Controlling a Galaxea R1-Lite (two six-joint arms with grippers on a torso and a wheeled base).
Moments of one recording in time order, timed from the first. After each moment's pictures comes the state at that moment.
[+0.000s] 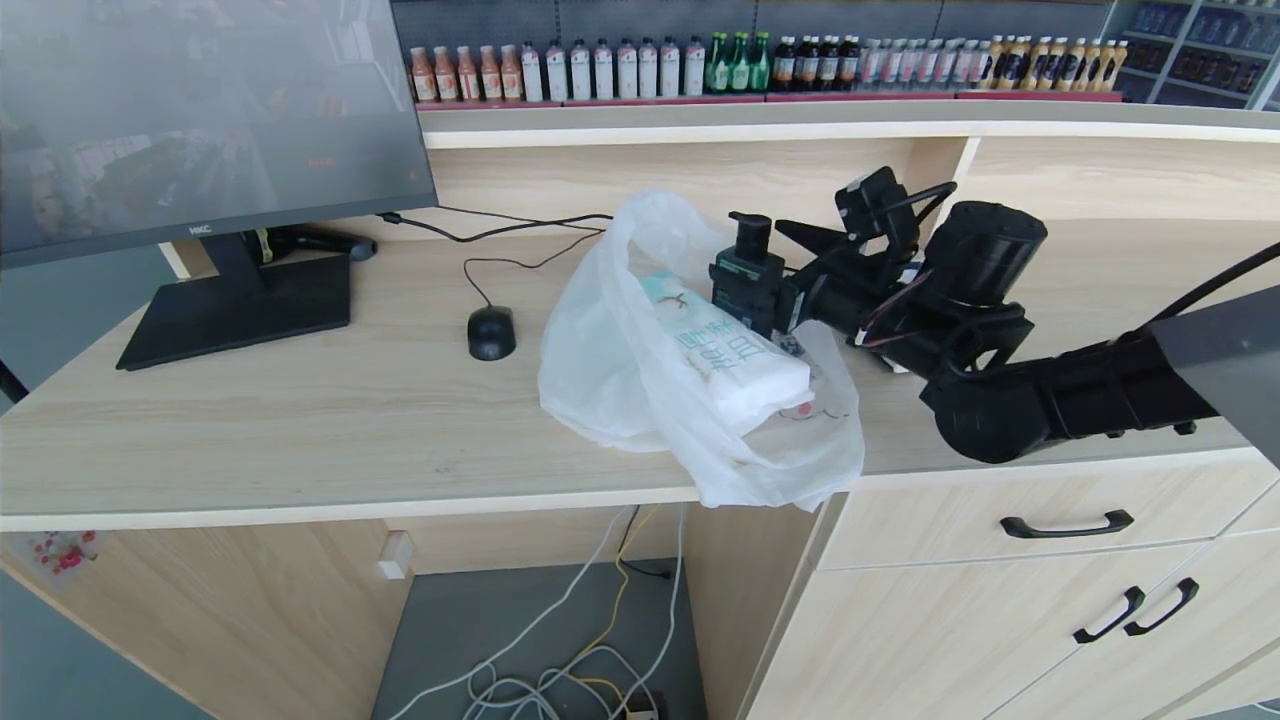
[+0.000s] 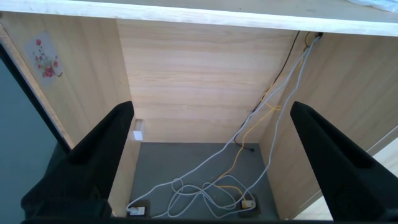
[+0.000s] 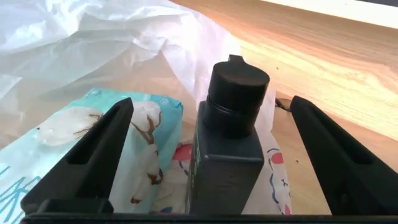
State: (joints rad) left arm 0.00 0.00 0.00 0.00 0.00 0.00; right arm 0.35 2.11 -1.34 -1.03 0.39 -0.17
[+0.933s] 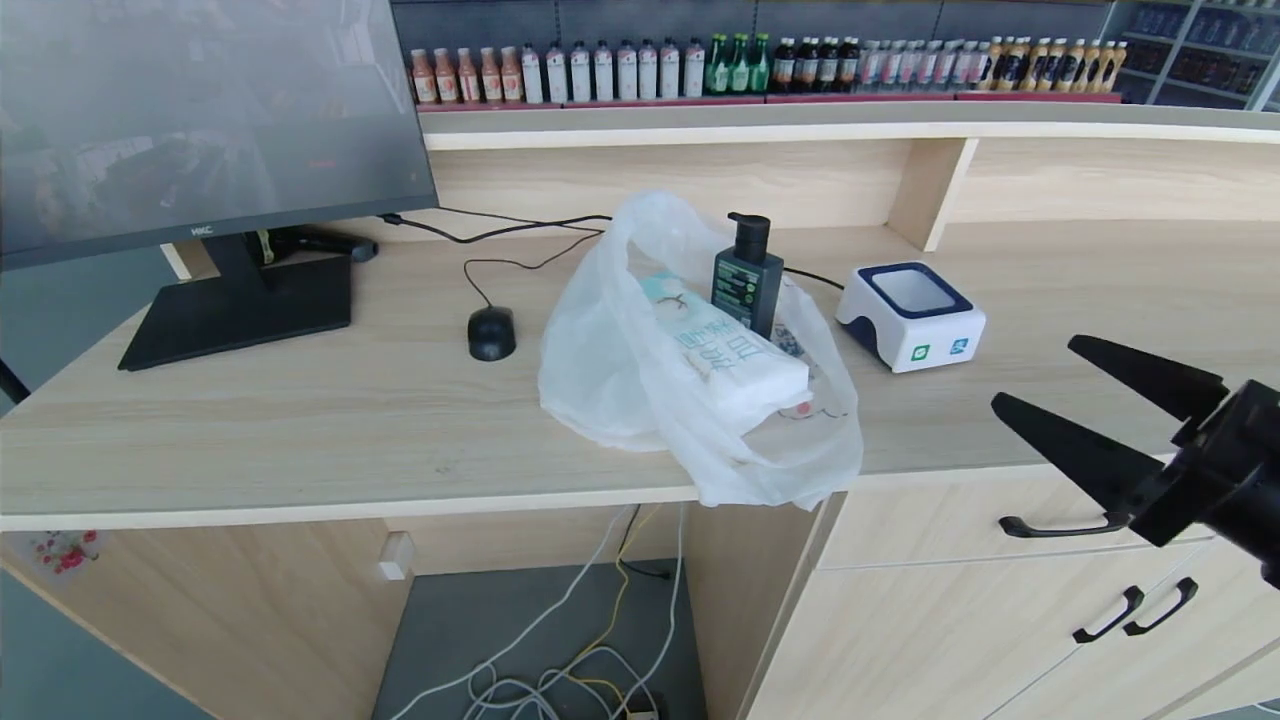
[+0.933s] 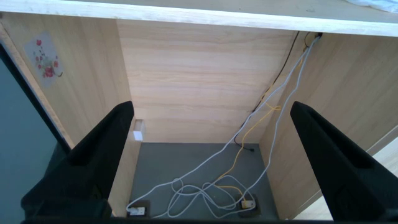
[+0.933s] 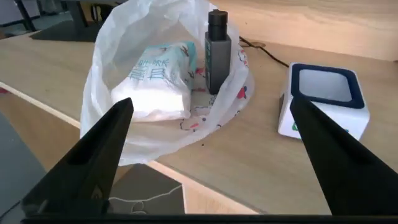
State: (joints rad) left arm 0.00 0.00 0.00 0.00 0.00 0.00; right arm 0.20 1.26 -0.27 -1.18 0.38 -0.02
